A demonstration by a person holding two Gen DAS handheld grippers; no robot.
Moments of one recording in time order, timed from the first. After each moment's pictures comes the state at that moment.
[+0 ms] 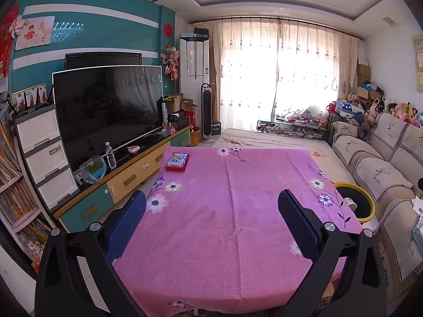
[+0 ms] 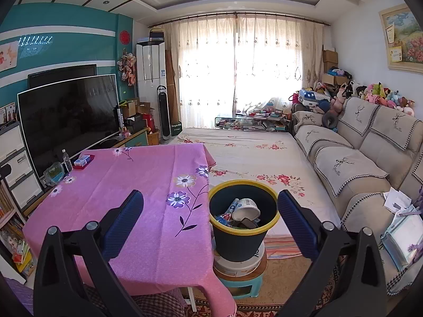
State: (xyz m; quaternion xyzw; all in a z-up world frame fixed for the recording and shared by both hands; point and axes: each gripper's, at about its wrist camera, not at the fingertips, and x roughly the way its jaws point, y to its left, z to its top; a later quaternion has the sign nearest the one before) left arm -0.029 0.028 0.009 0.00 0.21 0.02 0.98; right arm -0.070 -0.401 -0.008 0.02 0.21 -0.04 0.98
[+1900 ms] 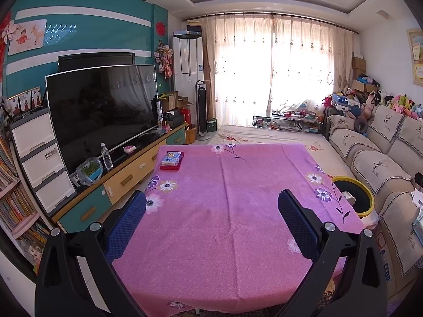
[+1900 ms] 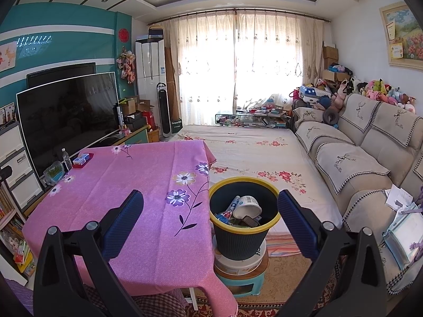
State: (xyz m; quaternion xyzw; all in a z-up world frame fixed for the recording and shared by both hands) left arm -0.017 0.018 0.007 0.01 0.21 0.01 0.98; right arm -0.063 -0.399 -0.017 0.03 0.22 -0.04 0.98
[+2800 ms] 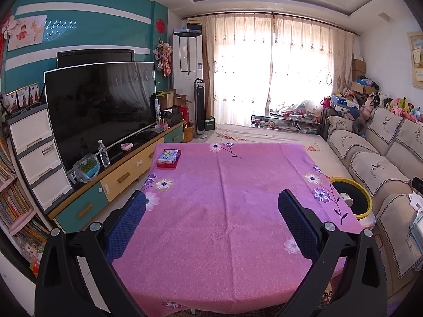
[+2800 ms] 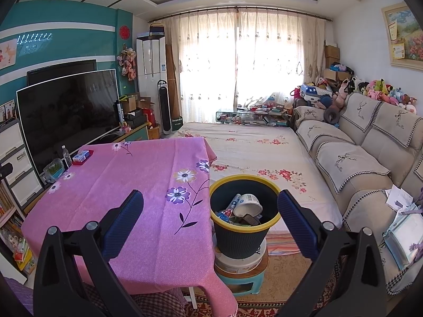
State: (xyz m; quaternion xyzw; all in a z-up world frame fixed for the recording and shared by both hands) left arm -0.009 0.014 -0.004 0.00 0.22 0.00 0.98; right arm -0.061 -0.397 -0.022 0.03 0.22 -0.04 0.97
